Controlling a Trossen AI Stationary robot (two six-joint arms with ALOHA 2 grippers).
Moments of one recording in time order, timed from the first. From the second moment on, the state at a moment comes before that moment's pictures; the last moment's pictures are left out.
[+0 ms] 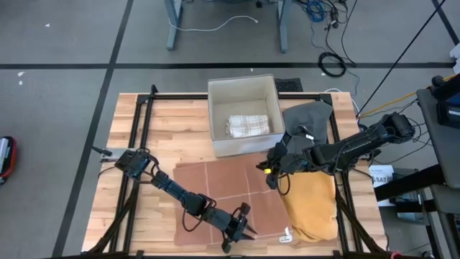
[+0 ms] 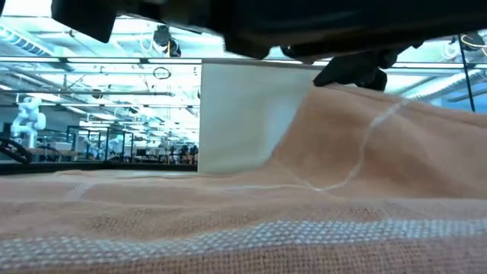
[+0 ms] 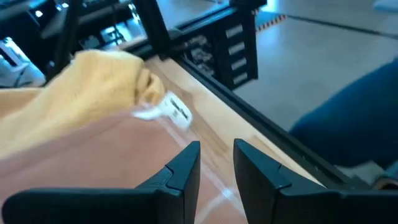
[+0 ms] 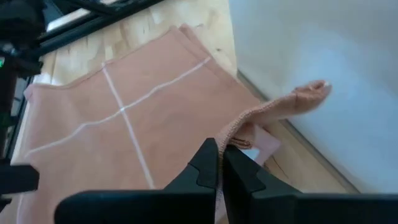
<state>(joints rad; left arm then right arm) -0.52 2.17 1.28 0.58 -0.08 0.24 0.27 1.25 0.66 -0.01 0.35 0.59</state>
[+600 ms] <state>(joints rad) -0.50 2.16 1.28 0.16 -0.08 0.06 0.23 1.25 0.66 -0.10 0.28 0.49</state>
